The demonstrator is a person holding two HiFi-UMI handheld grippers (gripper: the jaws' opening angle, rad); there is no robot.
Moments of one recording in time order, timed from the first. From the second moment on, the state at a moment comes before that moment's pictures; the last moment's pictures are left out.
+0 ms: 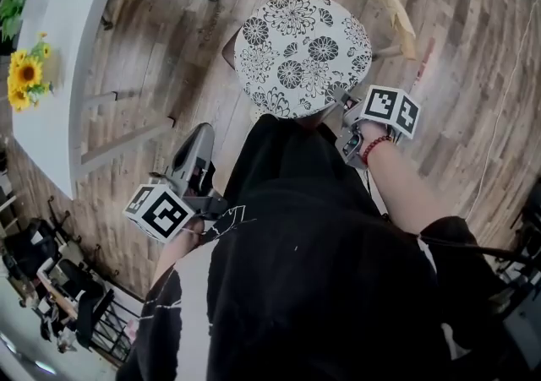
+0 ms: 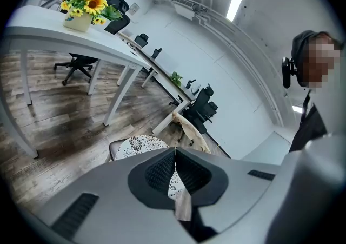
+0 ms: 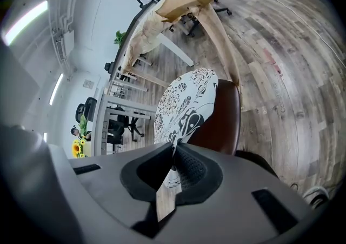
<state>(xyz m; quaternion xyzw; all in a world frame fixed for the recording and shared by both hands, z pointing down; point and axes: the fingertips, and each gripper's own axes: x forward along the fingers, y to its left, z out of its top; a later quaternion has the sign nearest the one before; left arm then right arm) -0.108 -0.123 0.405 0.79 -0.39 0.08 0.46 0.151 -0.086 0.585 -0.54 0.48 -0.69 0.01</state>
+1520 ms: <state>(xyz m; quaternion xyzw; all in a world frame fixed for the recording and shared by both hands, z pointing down) -0.107 -0.152 0.431 0.79 -0.38 0.10 0.48 0.160 -0.055 0.647 -0.55 0.40 -0.73 -0.04</state>
